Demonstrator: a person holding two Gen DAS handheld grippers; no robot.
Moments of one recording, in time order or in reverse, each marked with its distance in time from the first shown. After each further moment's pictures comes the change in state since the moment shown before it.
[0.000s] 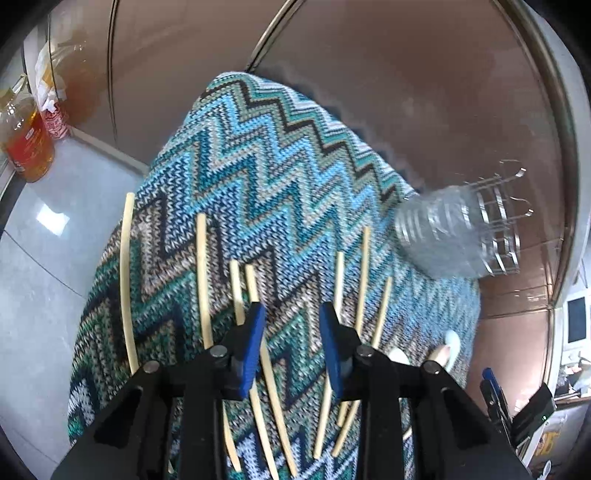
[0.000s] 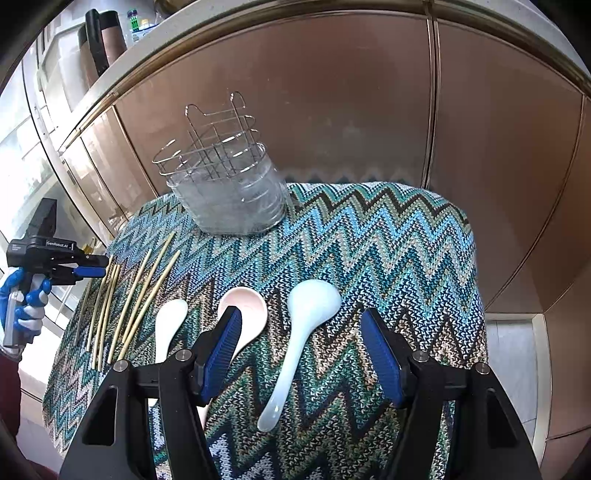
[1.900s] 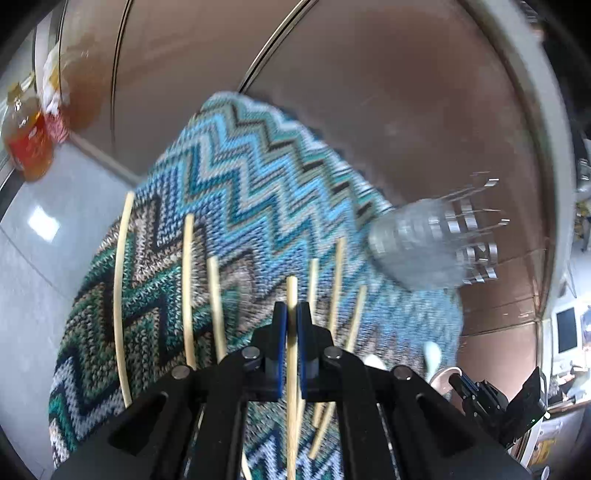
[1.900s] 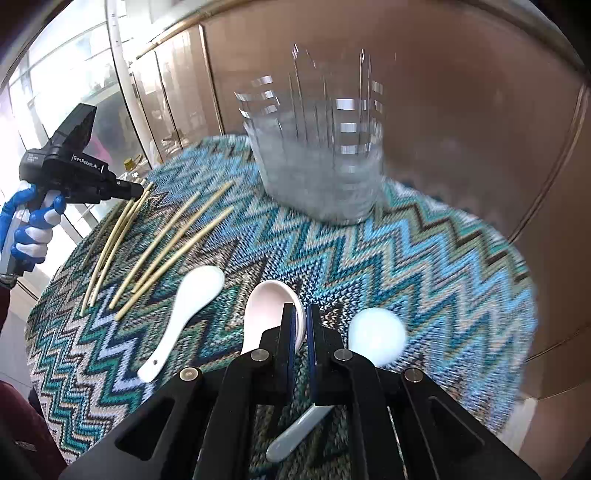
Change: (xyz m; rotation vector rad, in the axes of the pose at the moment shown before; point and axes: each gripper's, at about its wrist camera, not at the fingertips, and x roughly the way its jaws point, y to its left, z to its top) left arm -0.030 -0.007 -0.020 -0.007 -0.129 -0.082; right arm 0.040 0.068 0.018 -0.381 0.101 0.123
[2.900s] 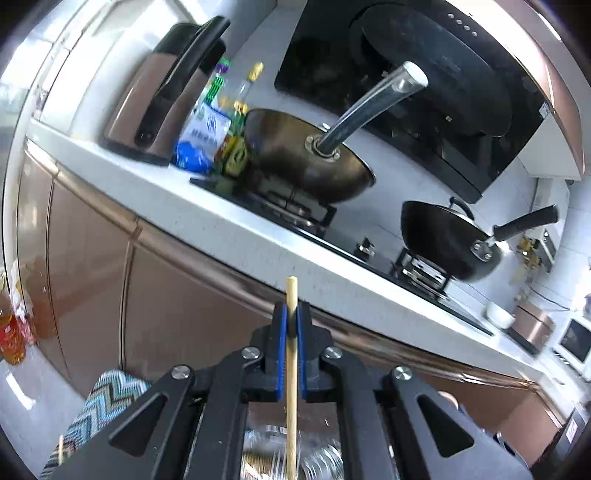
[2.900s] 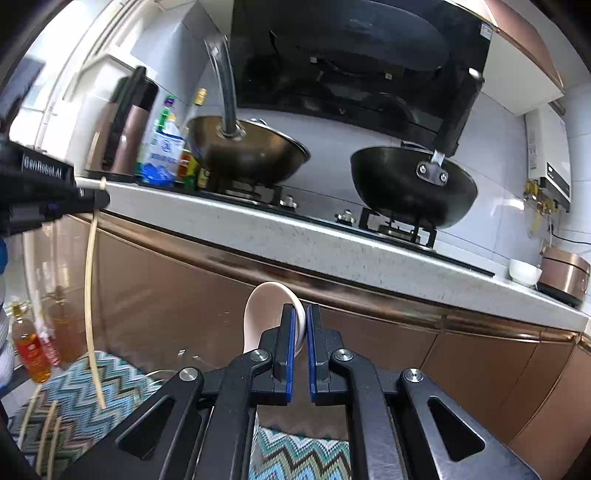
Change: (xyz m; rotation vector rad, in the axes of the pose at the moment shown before) left arm -0.095 -0.228 0.066 0.279 -0.831 -0.085; right arm -0.100 0.000 0.142 0.062 -0.665 -0.587
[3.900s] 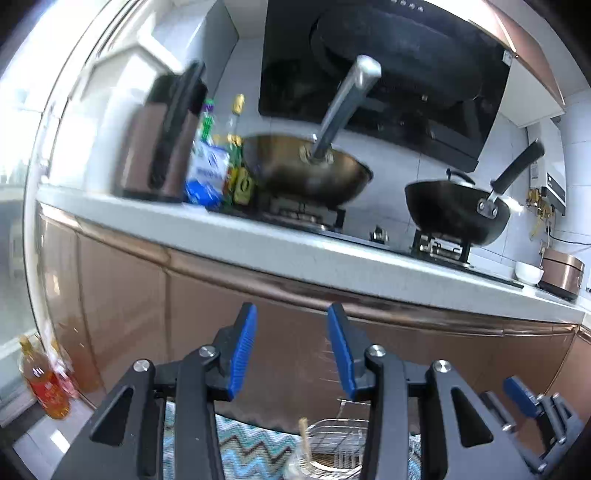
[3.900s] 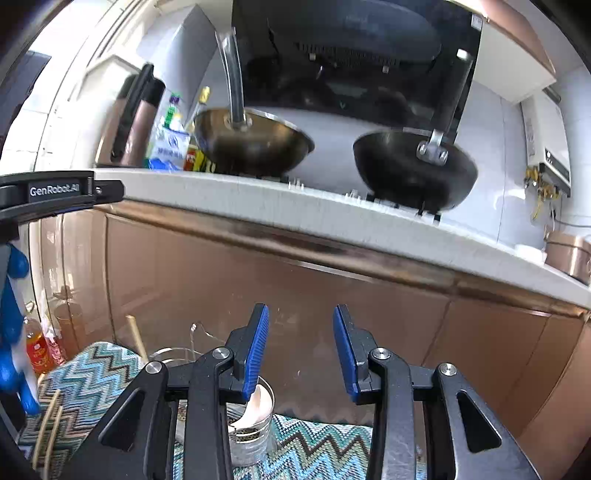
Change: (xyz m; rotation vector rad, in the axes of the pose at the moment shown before) left arm -0.049 0.004 -0.020 0.240 -0.087 0.092; right arm -0.028 0.006 -0.029 0.030 -0.022 0.037
